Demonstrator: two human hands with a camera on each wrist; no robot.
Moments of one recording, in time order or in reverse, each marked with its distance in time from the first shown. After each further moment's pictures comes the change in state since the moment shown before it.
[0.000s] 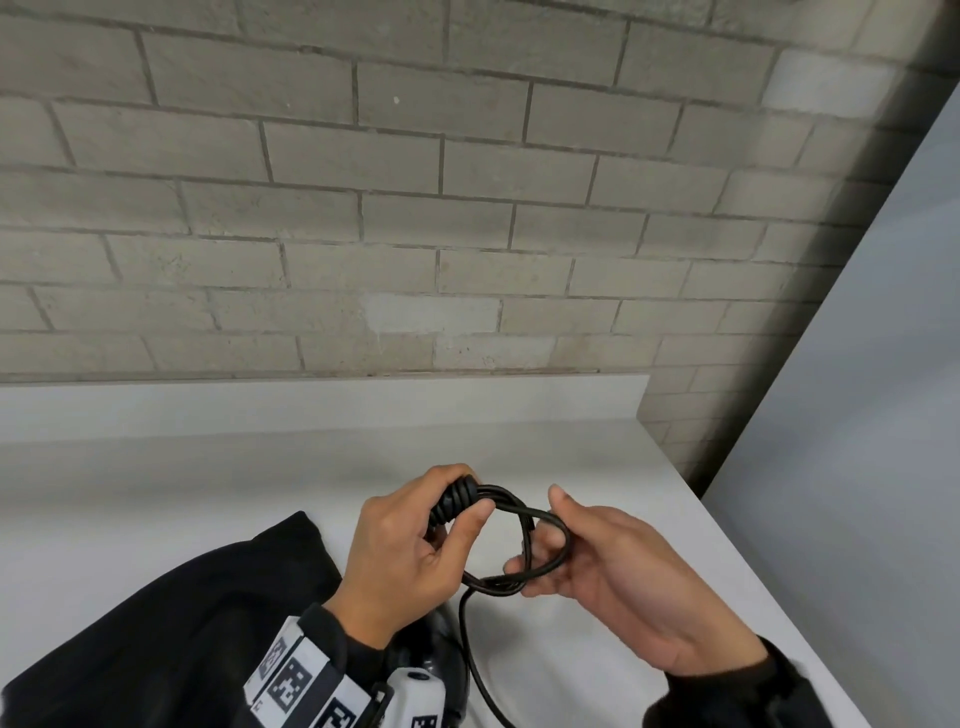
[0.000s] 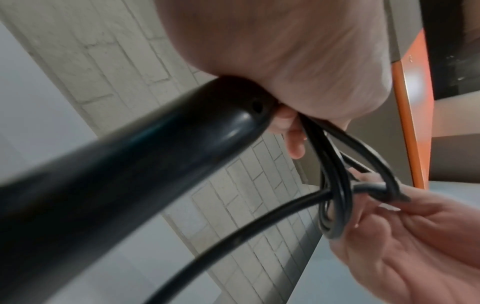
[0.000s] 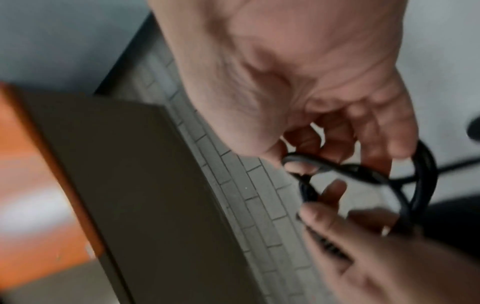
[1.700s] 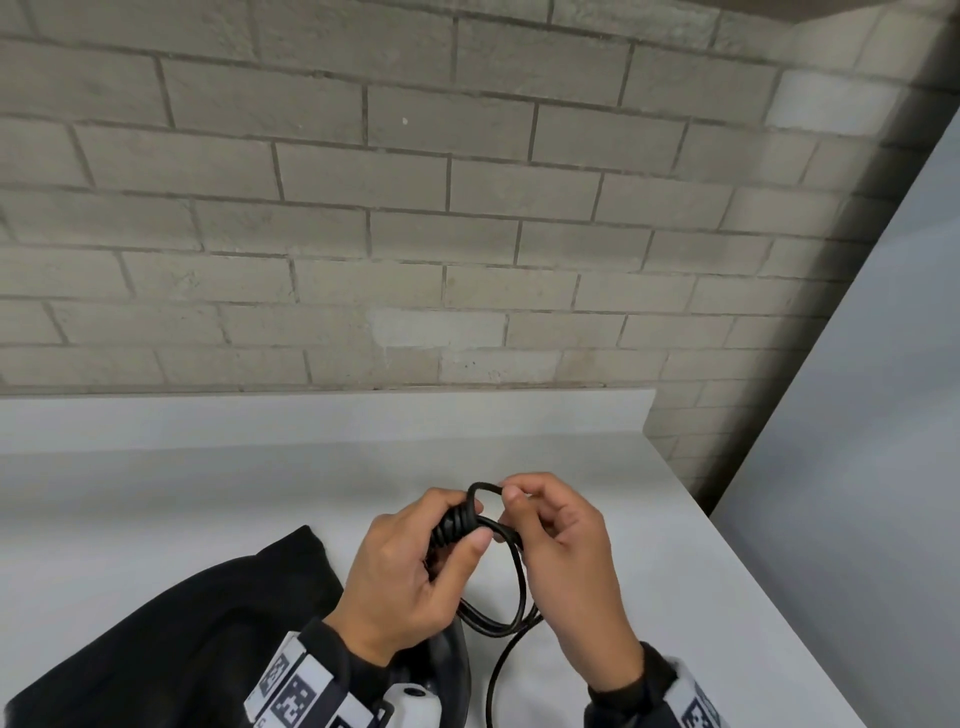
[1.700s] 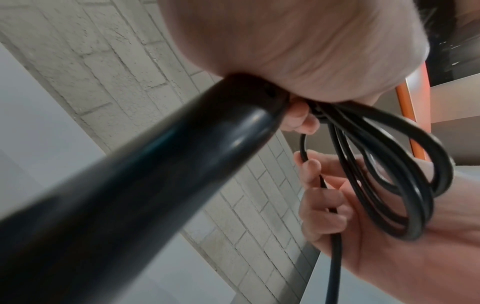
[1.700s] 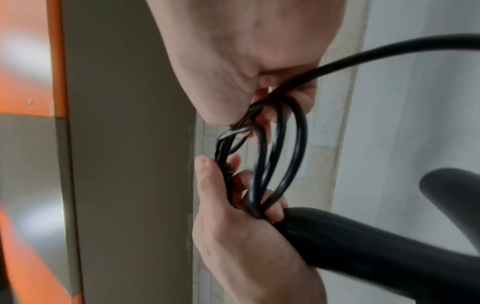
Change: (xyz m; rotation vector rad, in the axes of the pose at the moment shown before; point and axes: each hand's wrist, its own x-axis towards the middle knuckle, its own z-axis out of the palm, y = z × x) left_hand -0.003 -0.004 -0.005 -0.070 -0.037 0.001; right_hand 0.042 0.031 0.028 -0.368 0.350 -0.548
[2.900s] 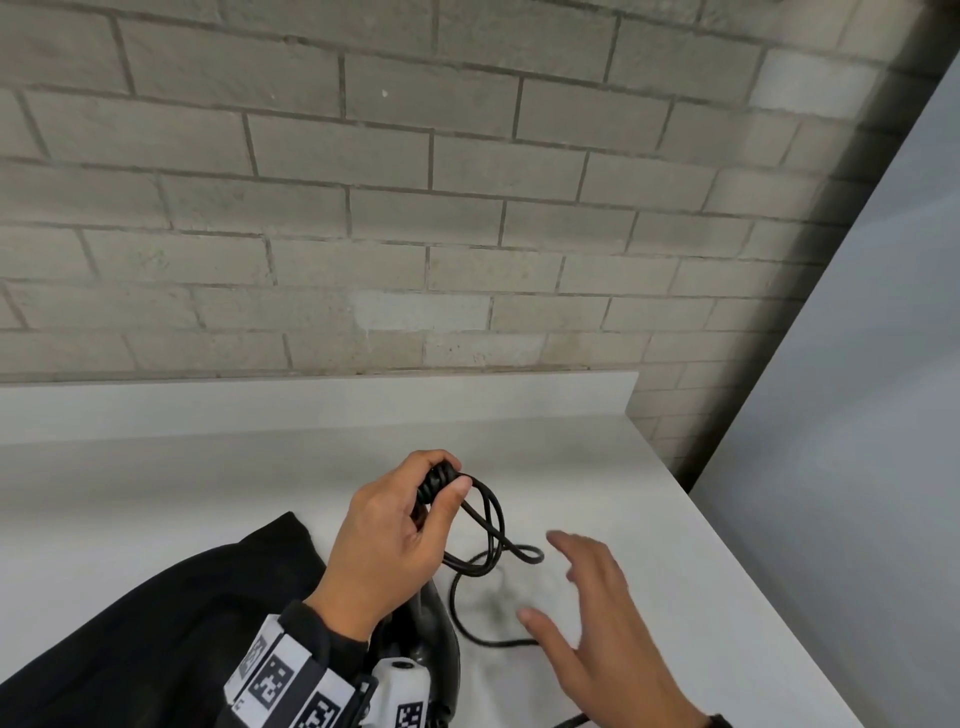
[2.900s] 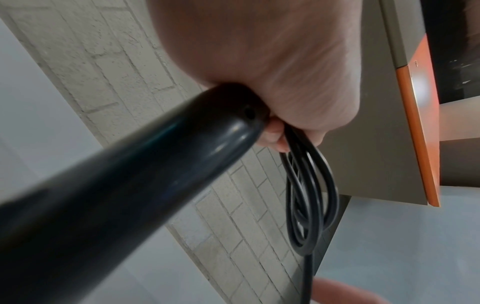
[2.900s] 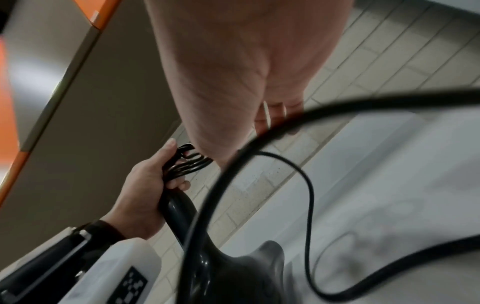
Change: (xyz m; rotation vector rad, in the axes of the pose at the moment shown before) left_hand 0.007 -0.006 0.002 0.073 -0.003 -0.155; right_hand -0.055 0.078 -0.064 -0.718 -0.213 -0.201
